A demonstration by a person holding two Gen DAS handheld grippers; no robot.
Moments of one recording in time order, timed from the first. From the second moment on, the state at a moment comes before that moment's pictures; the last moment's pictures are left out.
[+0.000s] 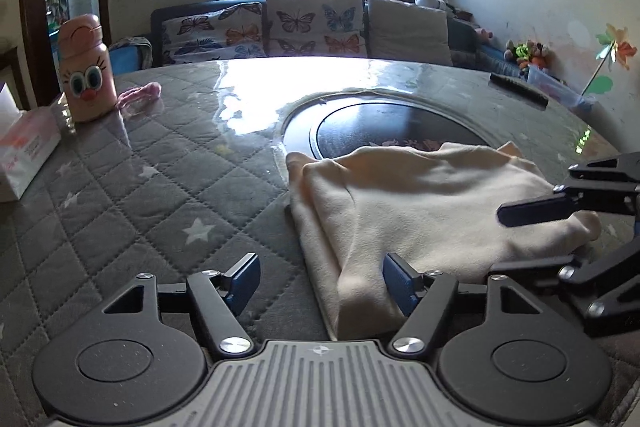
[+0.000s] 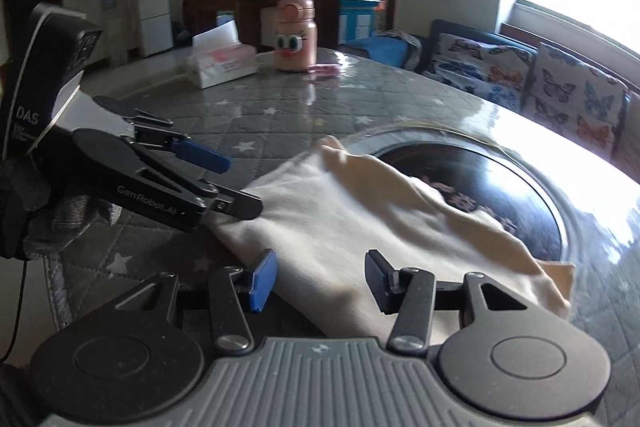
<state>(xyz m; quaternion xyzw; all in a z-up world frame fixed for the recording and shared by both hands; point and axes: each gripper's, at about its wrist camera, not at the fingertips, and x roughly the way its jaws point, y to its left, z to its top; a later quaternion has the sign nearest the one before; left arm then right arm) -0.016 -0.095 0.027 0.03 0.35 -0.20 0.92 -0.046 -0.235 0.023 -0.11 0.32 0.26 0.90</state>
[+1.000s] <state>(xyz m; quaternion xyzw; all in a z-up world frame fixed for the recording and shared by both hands) 0.032 -0.063 0.034 -0.19 0.42 -0.18 0.87 -0.026 -0.162 0.024 -0.16 0.31 0.30 0.89</state>
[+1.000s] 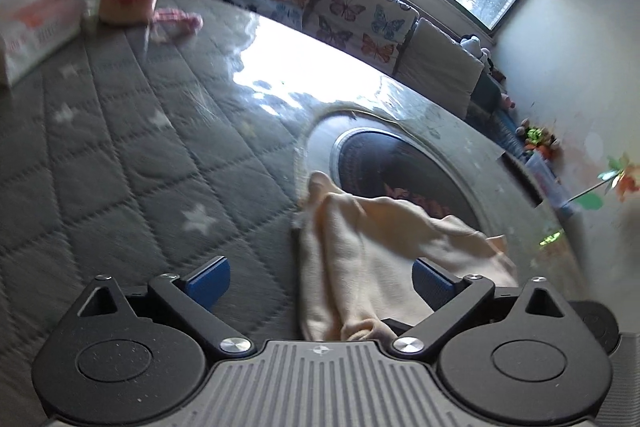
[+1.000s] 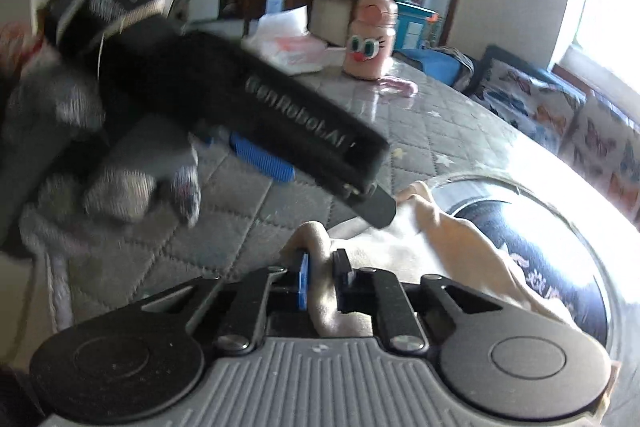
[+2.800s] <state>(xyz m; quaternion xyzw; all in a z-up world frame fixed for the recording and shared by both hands) 0.040 -0.080 0.020 -0.23 0.46 -0.17 0.84 0.004 -0.386 -0.001 0.03 0.35 0.06 0.93</state>
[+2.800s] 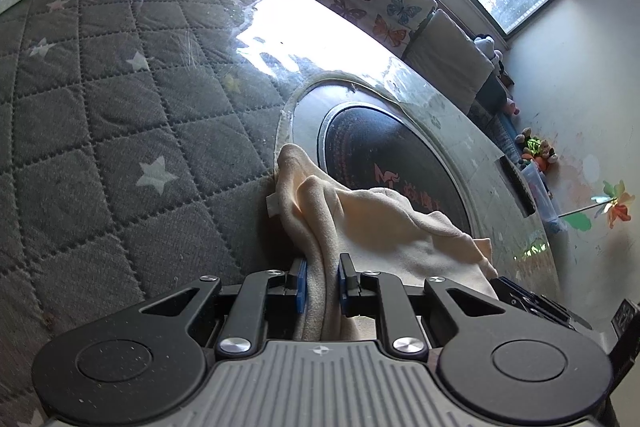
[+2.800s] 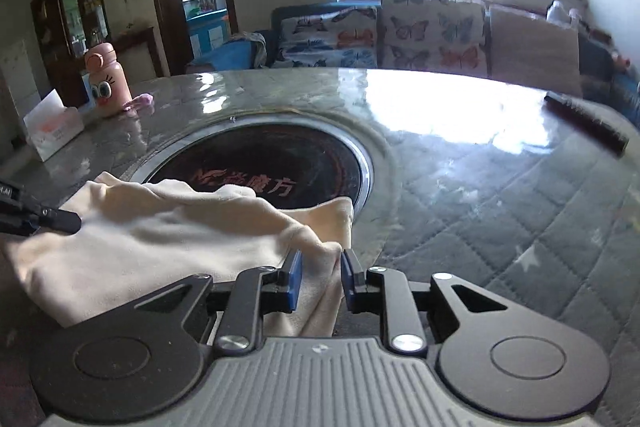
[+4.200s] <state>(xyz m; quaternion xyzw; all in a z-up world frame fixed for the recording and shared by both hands) 0.039 0.103 0.078 -0.23 0.33 -0.04 0.91 0.131 -0.181 0.057 -0.01 0.30 0.22 0.93</state>
